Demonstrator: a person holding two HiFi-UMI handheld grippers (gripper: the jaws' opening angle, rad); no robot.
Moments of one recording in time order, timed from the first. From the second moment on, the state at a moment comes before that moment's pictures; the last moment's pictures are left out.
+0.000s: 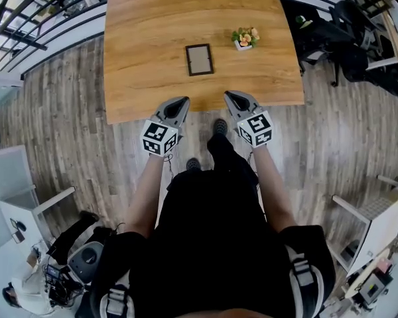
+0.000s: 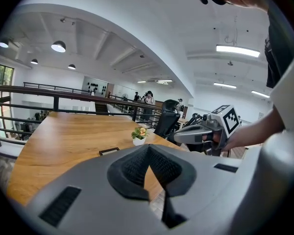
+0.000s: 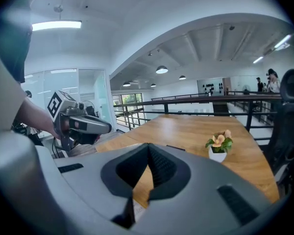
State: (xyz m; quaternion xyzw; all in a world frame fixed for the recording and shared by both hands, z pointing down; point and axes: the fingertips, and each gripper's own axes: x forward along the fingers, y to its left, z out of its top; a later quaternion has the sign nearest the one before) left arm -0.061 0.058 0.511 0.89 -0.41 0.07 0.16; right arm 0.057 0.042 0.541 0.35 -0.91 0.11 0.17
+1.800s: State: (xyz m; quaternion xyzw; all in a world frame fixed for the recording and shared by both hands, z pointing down) left arm -0.057 -0.072 0.552 0.82 -0.52 0.07 0.22; right arm 0.058 -0.105 0.563 0.24 -0.94 0.12 0.20
